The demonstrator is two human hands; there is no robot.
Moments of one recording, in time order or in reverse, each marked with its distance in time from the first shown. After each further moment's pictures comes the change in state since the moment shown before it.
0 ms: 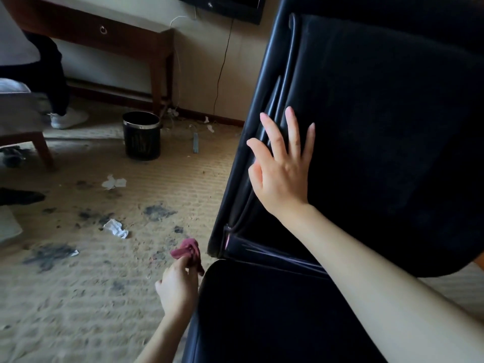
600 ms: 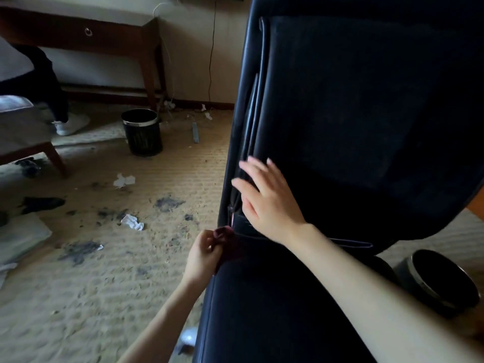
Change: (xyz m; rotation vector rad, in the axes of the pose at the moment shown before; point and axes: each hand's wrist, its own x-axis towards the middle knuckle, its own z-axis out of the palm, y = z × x) left_hand -0.046 0.067 -0.061 -0.486 -0.390 0.129; right_hand -0.061 -0.008 -0.043 0.299 -0.275 -0.025
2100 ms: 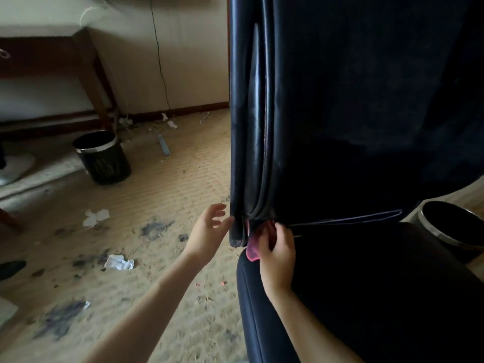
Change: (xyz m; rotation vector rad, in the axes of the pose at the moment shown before) left_hand 0.122 -0.001 -0.031 0.251 -0.320 0.172; right_hand -0.072 -0.060 0.167 0.348 0.444 1.210
